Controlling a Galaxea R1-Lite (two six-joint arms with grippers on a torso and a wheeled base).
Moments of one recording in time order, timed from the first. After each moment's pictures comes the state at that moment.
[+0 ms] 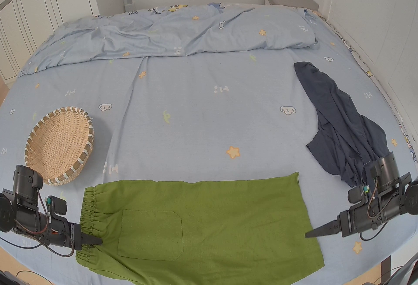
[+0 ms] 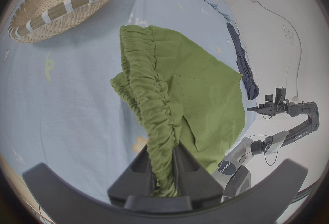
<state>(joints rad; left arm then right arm) 0.09 1.45 -0.39 0.05 -0.51 0.00 0.22 1.60 -0.45 -0.07 0.59 0.20</state>
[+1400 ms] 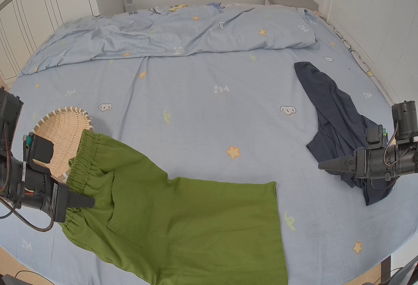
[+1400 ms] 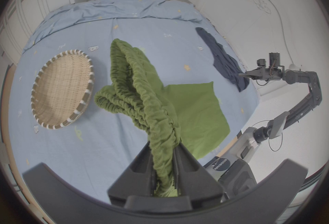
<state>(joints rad) -0.34 1.25 -0.99 0.60 -0.17 -0.07 0.12 1.52 -0.74 -0.07 0.59 0.21</state>
